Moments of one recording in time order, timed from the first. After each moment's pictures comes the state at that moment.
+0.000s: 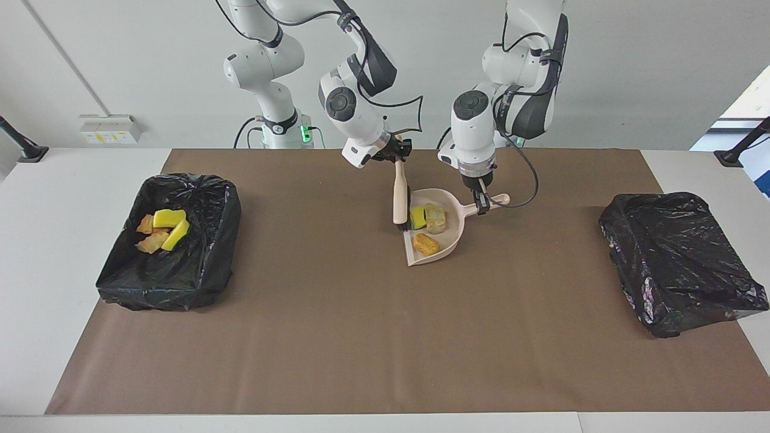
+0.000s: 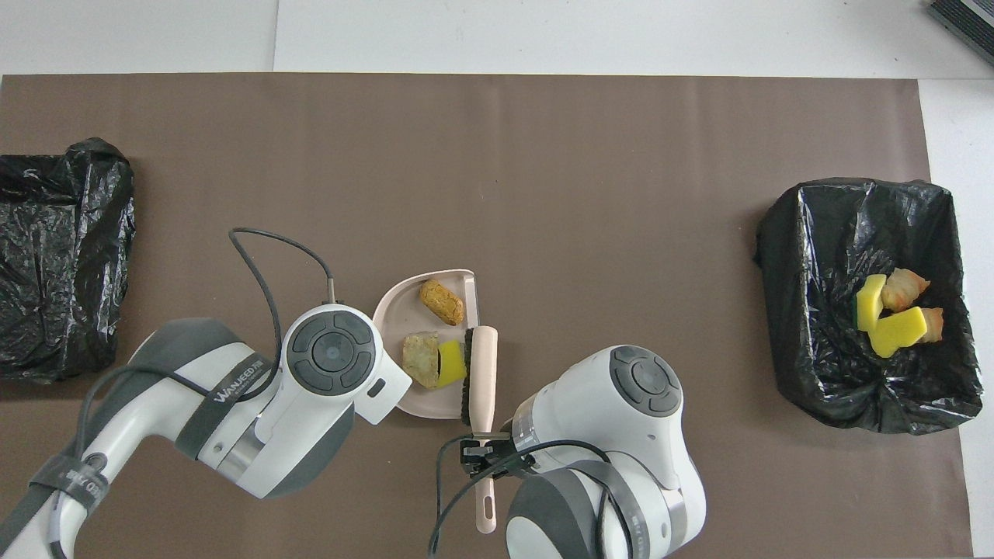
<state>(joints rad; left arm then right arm) -0.45 0.00 -0.11 -2.21 0.28 2.09 0.85 0.59 -0.02 0.08 -2.24 0.59 2.04 0.38</state>
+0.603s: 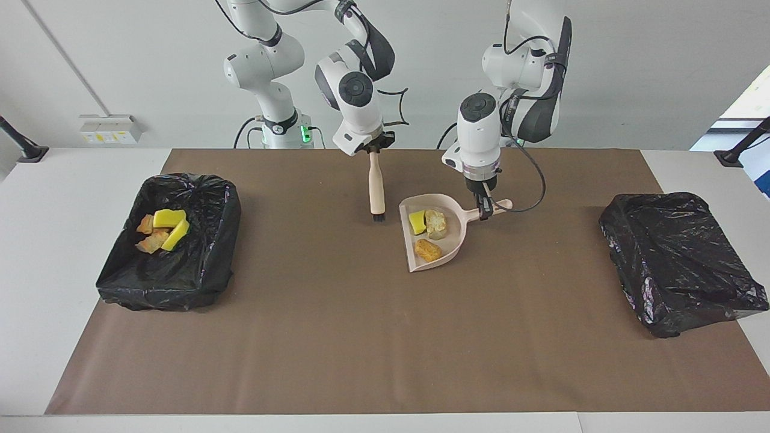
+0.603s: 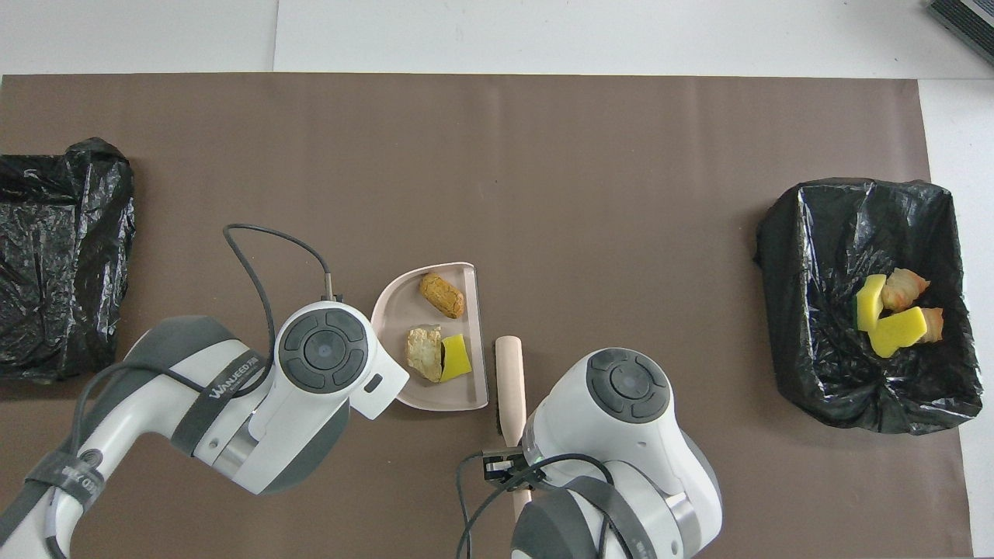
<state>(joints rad) -0.42 0.01 -0.11 -2.21 0.28 2.15 0.90 0.59 -0.08 0.08 -2.23 0.34 1.81 0.50</state>
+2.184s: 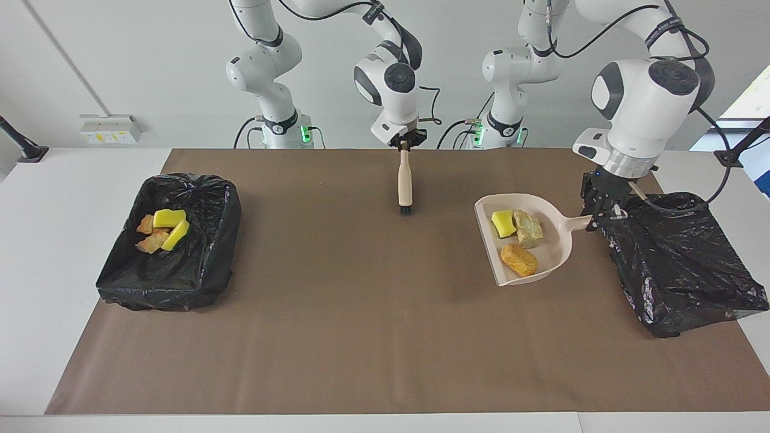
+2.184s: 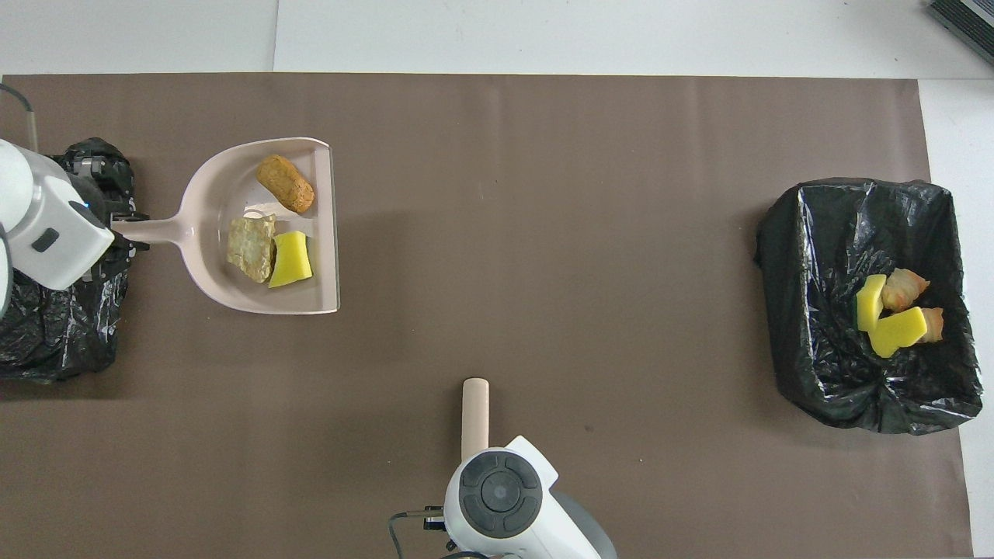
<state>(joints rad) 0.04 0.06 -0.09 -1.76 0.06 1.92 1.49 0.81 0.01 0.09 -2.25 0.37 2.09 0.75</state>
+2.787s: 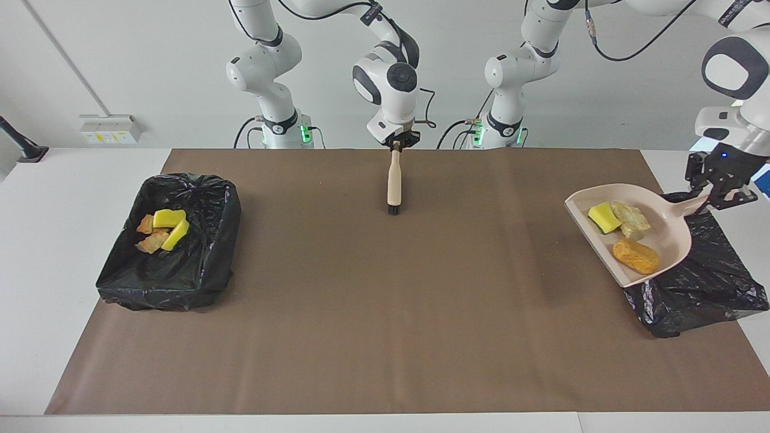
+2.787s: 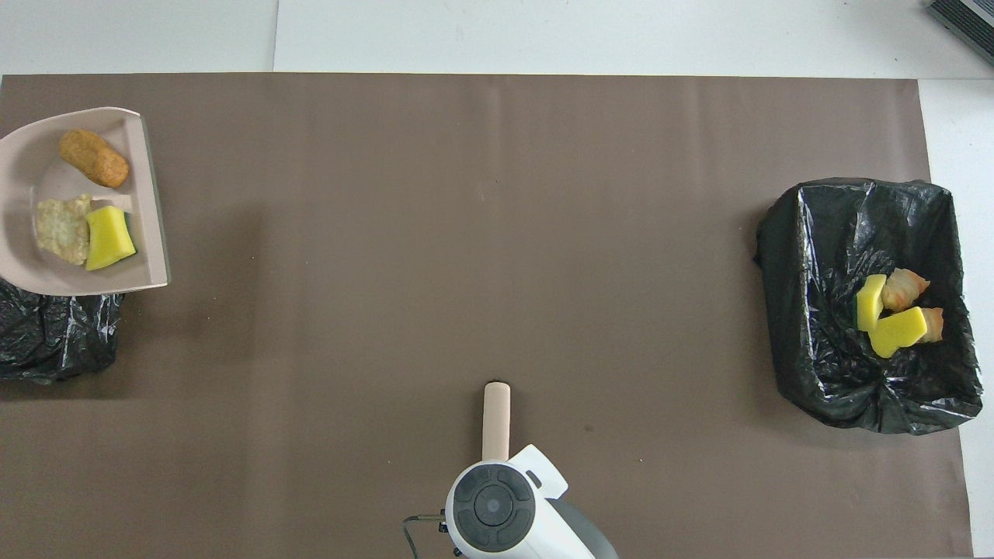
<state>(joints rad) 0.36 0.16 -0.08 -1.52 0.10 1.79 1.66 0.82 -0.01 0.09 -2.29 0.29 2.05 0.84</state>
